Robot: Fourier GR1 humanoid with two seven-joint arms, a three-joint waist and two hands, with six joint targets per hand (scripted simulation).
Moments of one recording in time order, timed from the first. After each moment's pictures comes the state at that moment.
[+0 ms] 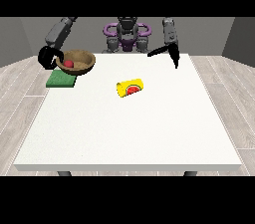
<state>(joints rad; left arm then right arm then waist) -0.50 0.10 0.13 -1.11 -0.24 0.16 -0.36 -0.62 -0.50 -0.36 -0.62 -0.30 0.20 0.04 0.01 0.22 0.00</state>
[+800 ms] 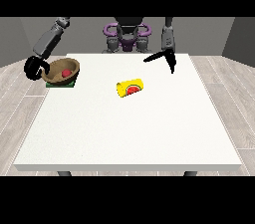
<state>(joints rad) -0.52 0.08 0.03 -1.45 -0.31 0.22 -0.27 -0.66 -0.76 -0.47 -0.40 -0.29 0.35 -0.25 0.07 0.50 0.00</state>
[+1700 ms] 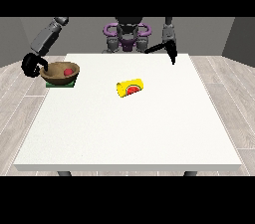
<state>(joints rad) -0.46 0.09 0.01 -1.61 -0.29 0.17 -0.16 -0.69 -0.79 -0.46 -0.31 -0.28 0.39 -0.20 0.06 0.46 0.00</state>
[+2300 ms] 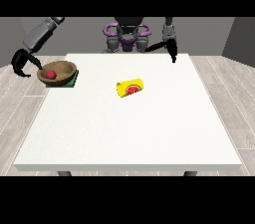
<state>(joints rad) -0.43 0.10 0.00 -1.73 -0.29 0.16 -0.11 -0.70 -0.91 -0.42 -0.29 -0.21 0.29 -0.18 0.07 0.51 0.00</state>
